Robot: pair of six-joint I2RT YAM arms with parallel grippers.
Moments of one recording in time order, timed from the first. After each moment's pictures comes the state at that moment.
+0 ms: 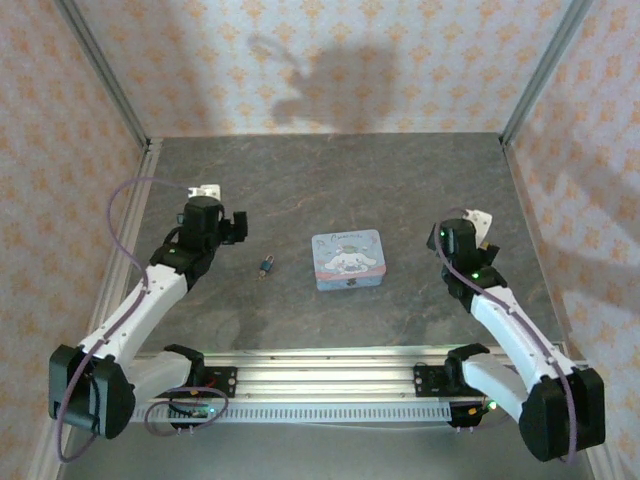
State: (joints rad) left arm -0.20 1.09 0.76 -0.29 -0.31 -0.17; right arm 0.20 0.95 0.55 -0.28 0.55 0.39
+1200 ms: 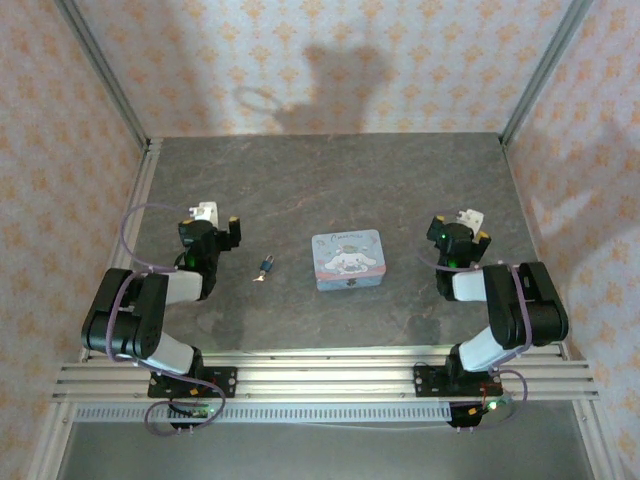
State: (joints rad) left arm -0.06 1.50 0.41 0.68 -0.25 -0.03; right arm 0.06 1.54 0.38 0.74 0.46 0.21
